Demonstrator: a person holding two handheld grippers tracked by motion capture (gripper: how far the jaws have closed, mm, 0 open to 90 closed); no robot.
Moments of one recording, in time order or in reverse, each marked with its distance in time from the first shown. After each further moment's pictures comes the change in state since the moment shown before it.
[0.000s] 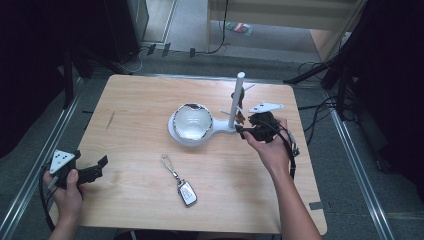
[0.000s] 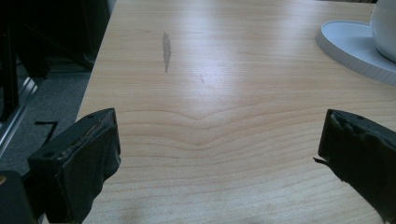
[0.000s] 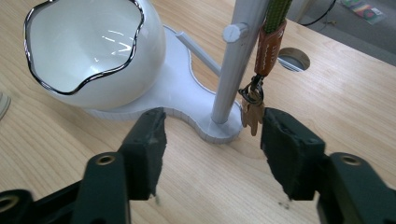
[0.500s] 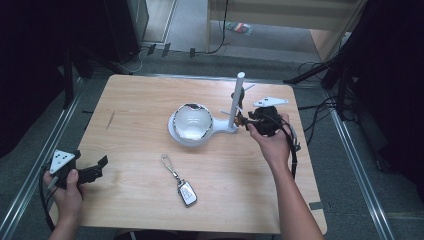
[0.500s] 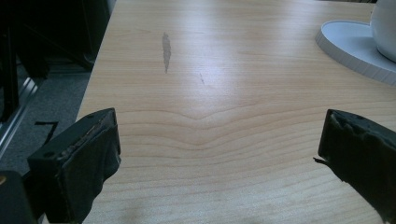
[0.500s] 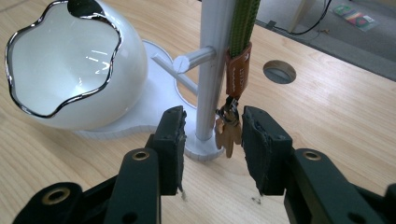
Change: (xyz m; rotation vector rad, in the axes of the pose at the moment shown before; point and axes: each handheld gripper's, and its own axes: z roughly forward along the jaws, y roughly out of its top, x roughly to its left) left arm 0.000 0.000 0.000 0.000 -0.001 0.002; right arm -0.018 0.006 0.005 -0.045 -0.005 0.027
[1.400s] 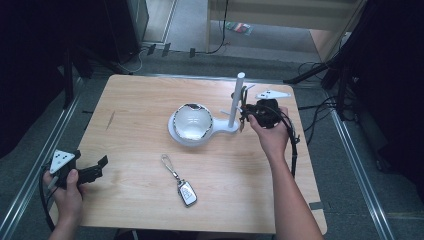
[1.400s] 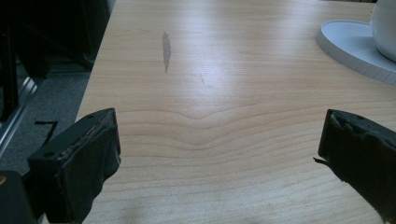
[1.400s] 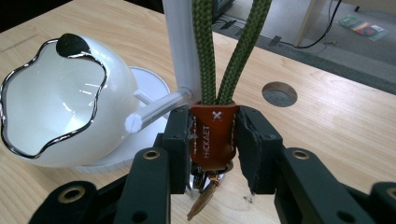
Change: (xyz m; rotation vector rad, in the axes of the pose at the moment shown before) left arm 0.000 0.000 0.000 0.001 0.000 -0.002; right arm -0.020 0.009 0.017 -0.077 0.044 0.056
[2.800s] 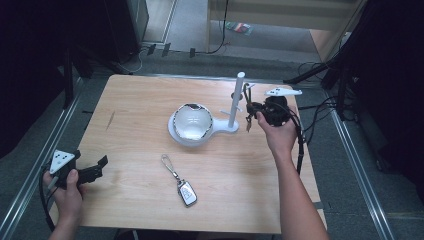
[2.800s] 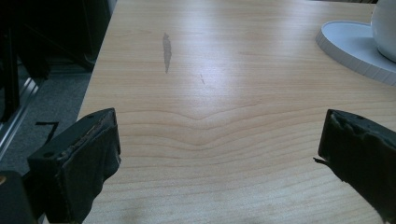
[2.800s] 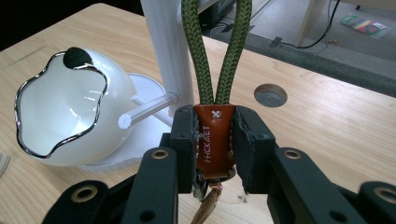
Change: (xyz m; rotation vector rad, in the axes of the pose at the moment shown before) left arm 0.000 0.000 0.000 -0.002 0.003 0.002; right arm -0.013 0.005 -0.018 -0.013 0.020 0.029
